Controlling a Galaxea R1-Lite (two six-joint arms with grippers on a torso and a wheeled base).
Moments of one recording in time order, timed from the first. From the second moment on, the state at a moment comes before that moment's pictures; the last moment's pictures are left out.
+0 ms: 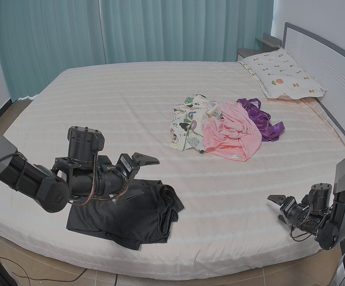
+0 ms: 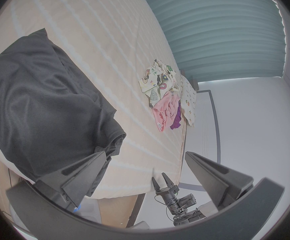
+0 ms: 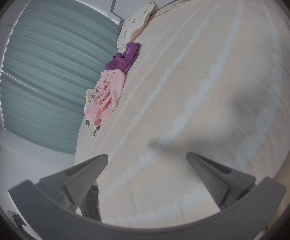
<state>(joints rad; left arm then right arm) -0.42 1.90 -0.84 -0.55 -0.35 -1.18 0.12 2.21 -0.12 -1.55 0.10 0.98</state>
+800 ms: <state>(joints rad) -0.25 1.82 -0.68 -0.54 -0.33 -1.17 0.12 2.20 -0.11 -1.55 0.10 0.98</state>
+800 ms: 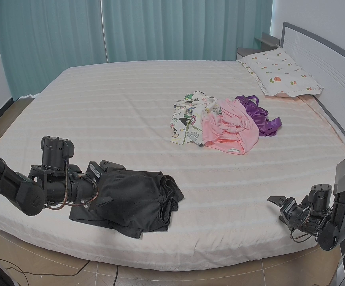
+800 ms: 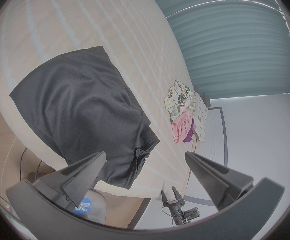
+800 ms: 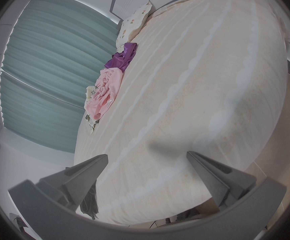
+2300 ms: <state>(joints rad) 0.05 1.82 -0.63 -0.57 -0.53 -1.14 0.50 2.09 -0.29 -1.25 -0.03 0.78</state>
